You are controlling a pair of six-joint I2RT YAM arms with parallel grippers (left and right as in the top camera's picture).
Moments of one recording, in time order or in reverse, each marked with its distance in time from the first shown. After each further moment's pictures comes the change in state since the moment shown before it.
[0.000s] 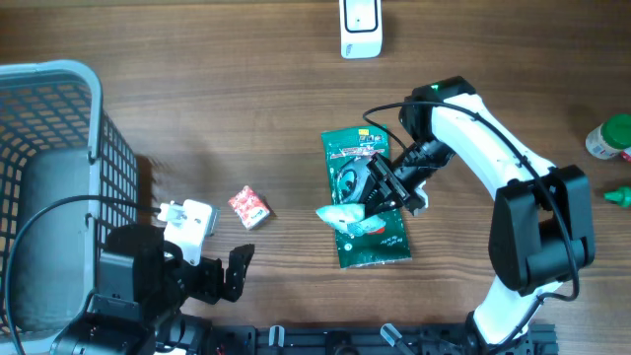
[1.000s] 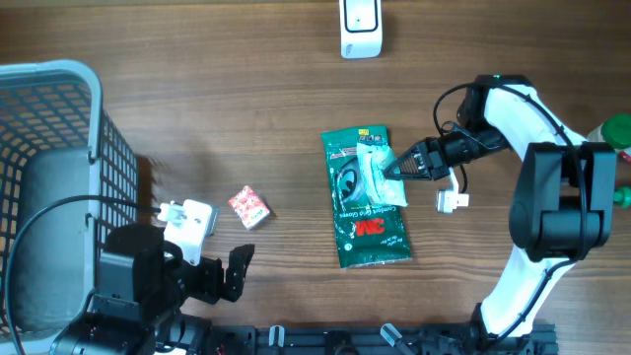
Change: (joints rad) left arm 0.000 0.000 0.000 0.000 0.000 0.000; right arm -0.306 0.135 0.005 0.003 -0.172 0.764
